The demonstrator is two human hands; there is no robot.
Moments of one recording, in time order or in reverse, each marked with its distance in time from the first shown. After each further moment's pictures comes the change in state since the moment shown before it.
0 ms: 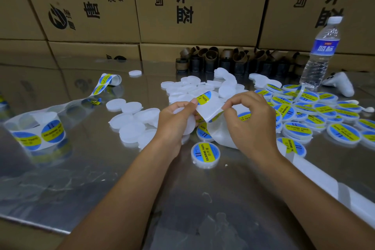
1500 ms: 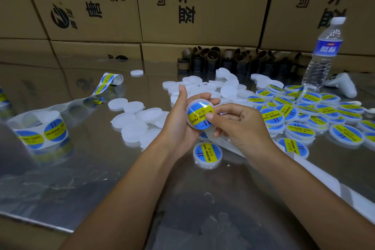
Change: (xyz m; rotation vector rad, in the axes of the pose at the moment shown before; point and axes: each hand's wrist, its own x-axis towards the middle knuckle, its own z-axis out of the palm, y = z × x) left_hand 0.004 0.002 0.003 -0.396 -0.432 -0.060; right_hand -0.003 -0.016 0.002 0.591 -0.366 0.532
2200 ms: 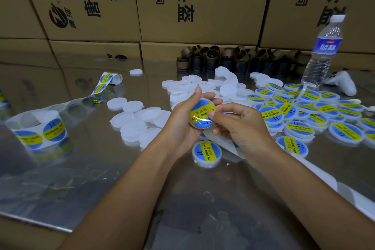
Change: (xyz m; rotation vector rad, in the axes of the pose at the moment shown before) left_hand -0.004 0.000 0.004 0.068 -0.045 0.003; right_hand 0.003 0.003 0.000 0.064 0.036 0.069
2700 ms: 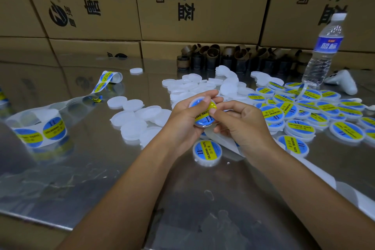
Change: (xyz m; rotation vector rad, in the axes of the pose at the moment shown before) left_hand -0.003 -0.002 0.002 0.022 -0.041 0.078; right_hand 0.000 0.001 0.000 0.049 -0.002 -0.011
